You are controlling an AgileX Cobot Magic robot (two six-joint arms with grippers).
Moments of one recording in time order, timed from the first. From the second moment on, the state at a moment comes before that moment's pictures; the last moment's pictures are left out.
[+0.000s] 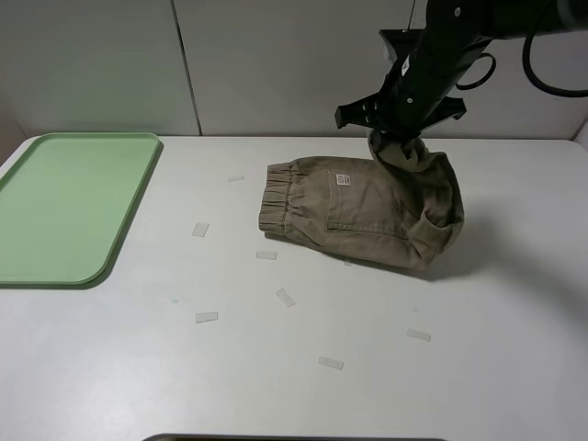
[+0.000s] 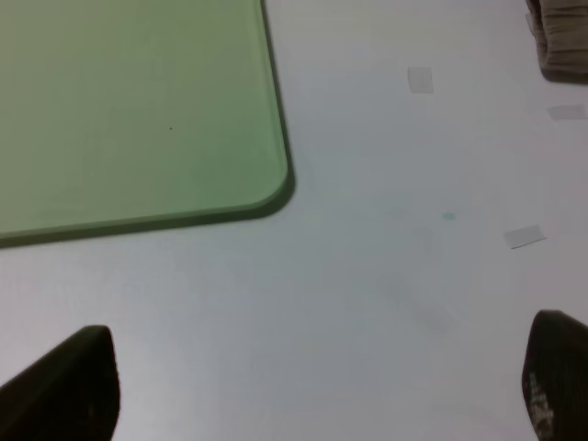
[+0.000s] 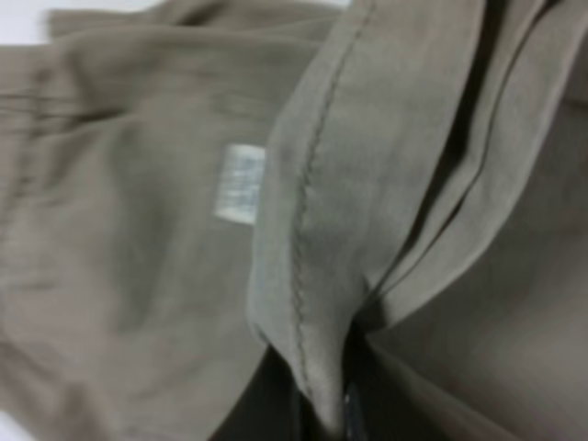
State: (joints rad) left arm -0.09 -0.01 -0.48 0.00 1.06 0.00; right arm 0.45 1.90 -1.40 -0.06 0.64 0.24
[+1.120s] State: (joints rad) left arm -0.09 -0.01 -0.48 0.00 1.06 0.00; right arm 0.55 1.93 -1.40 0.10 0.44 0.02
